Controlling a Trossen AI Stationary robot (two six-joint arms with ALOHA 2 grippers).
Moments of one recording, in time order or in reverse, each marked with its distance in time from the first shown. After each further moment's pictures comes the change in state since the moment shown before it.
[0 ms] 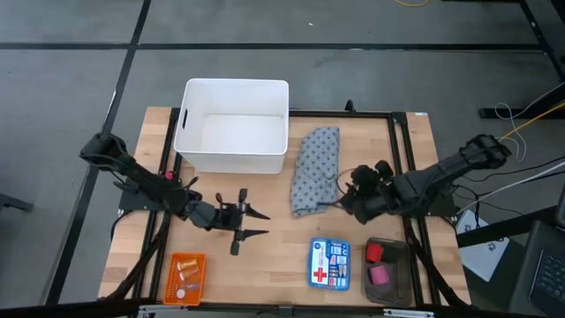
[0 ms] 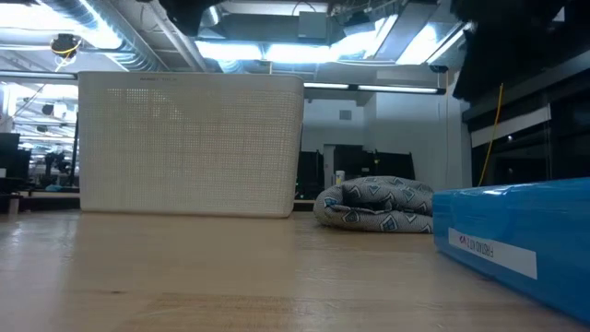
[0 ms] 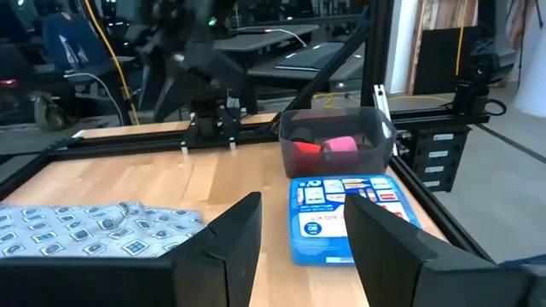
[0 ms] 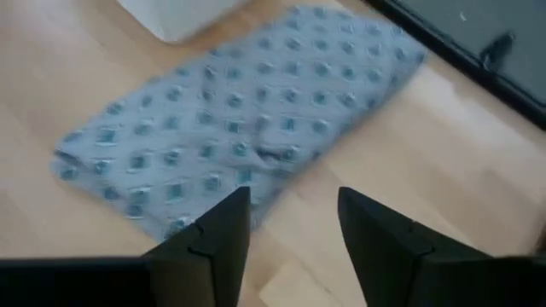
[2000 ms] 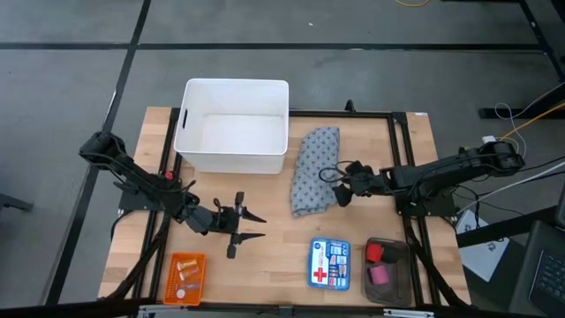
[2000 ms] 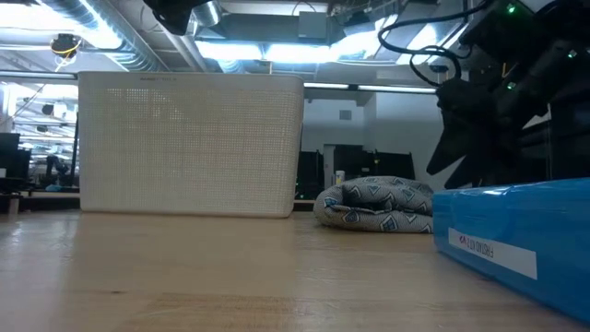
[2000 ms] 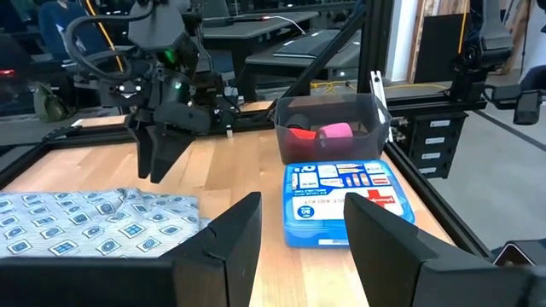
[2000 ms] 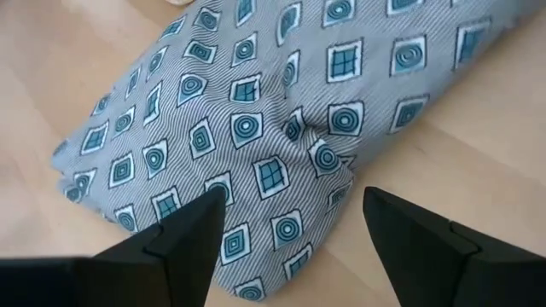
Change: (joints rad) left arm -0.048 -0.021 -0.001 -0.064 -0.048 -0.022; right arm -0.342 -0.156 -0.584 0.924 -0.374 -0.236
